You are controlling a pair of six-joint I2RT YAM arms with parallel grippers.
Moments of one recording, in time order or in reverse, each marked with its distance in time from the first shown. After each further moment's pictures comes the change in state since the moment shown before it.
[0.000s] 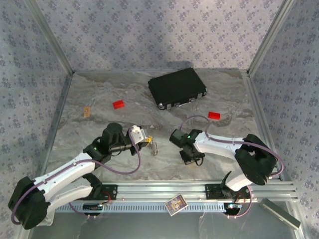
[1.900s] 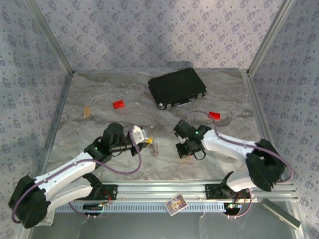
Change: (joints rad) left arm -0.006 0.011 0.000 0.000 0.018 -0.019; right arm -0.087 -0.146 0.015 0.168 -0.208 -0.158
